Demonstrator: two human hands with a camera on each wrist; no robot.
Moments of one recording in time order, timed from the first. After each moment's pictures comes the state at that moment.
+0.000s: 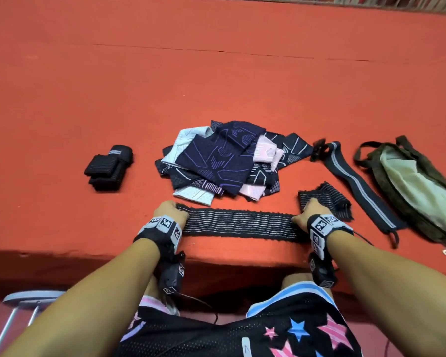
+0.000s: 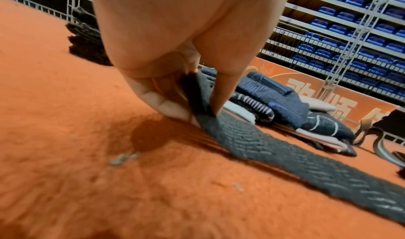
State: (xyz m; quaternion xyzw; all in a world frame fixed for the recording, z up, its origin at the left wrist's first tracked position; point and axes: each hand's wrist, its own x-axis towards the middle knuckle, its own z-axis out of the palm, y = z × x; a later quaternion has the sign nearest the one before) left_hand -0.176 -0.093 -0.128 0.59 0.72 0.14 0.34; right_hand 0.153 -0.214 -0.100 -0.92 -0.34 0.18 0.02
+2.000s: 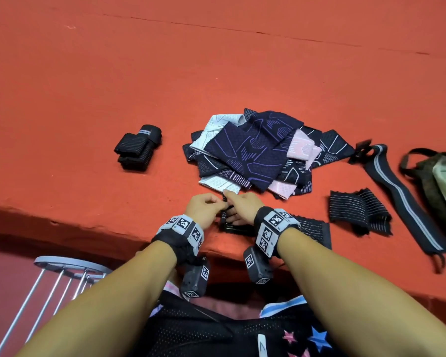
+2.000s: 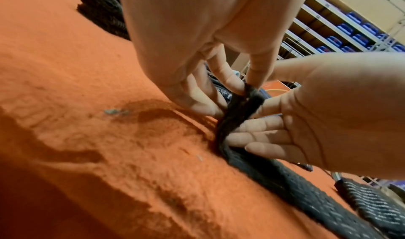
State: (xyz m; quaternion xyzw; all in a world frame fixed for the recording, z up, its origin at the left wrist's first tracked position) left_hand -0.171 -0.112 -0.138 0.52 0.59 0.29 0.55; right_hand -0.034 -0.128 -0.114 -0.70 -0.39 0.54 0.27
